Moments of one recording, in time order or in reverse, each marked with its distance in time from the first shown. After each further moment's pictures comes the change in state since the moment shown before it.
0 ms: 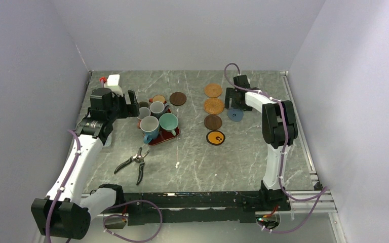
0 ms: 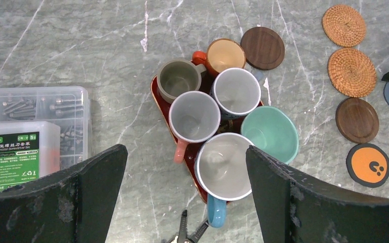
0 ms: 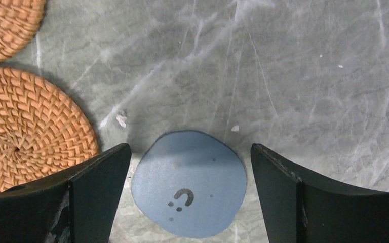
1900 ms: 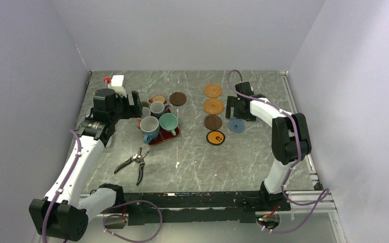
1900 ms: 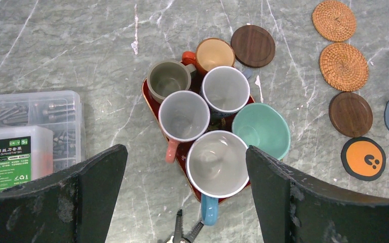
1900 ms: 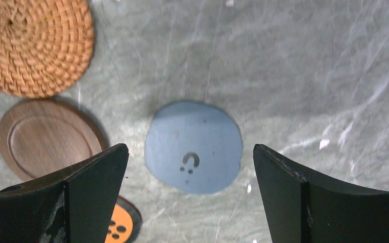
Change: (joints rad) left arm -0.058 -0.014 0.000 0.000 -0.029 0.004; right arm 0.042 -0.303 -0.272 -0.105 -0.014 0.048
